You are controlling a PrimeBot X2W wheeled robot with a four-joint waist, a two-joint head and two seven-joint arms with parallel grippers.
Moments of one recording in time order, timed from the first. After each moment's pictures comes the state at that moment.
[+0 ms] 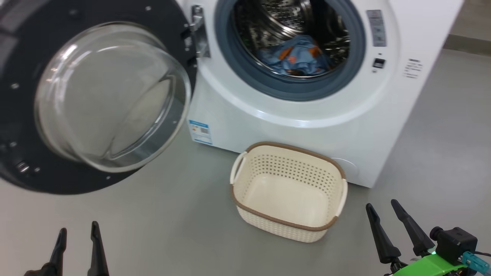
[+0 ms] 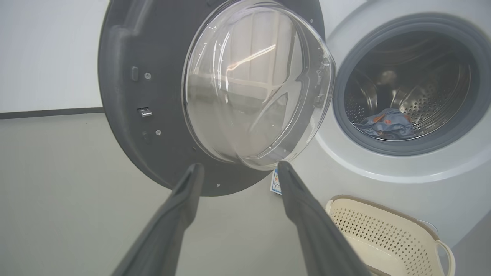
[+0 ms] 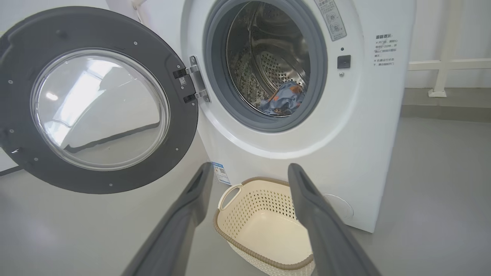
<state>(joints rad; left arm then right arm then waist) -0.02 0.04 0.17 0.30 -0.18 -0.13 -0.26 0.03 -0.22 0.20 0.19 0.48 0.13 -0.25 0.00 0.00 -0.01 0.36</state>
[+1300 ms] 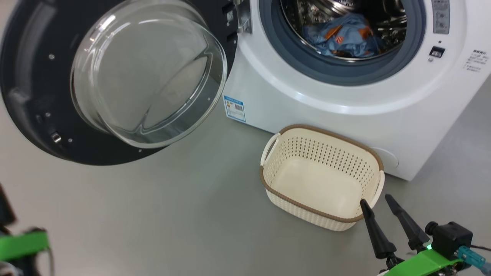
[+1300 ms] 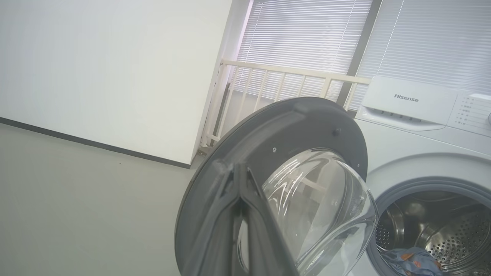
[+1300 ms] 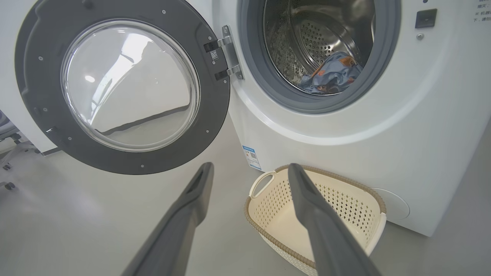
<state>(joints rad) -0.17 0.12 0.26 0.16 -0.52 -0.13 -0.26 0.02 -0.23 0.23 0.19 0.49 0.13 -0.25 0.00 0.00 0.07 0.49</state>
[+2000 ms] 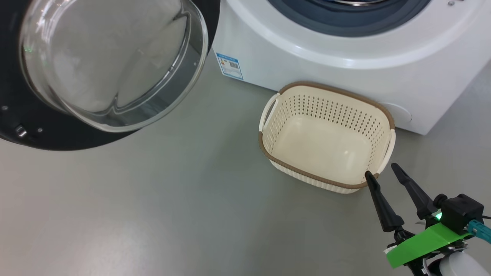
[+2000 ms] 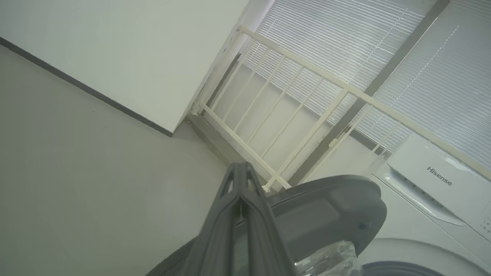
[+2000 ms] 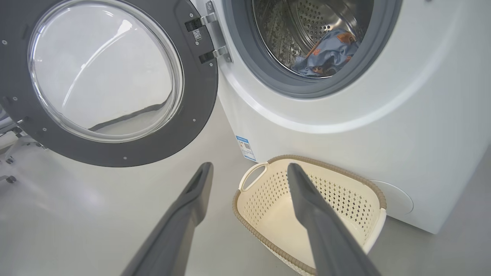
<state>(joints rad) -0.74 0.60 0.11 0.62 -1.23 -0.13 -0.03 -0.10 -0.31 0.26 0.16 0.49 0.13 -0.25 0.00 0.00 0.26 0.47</state>
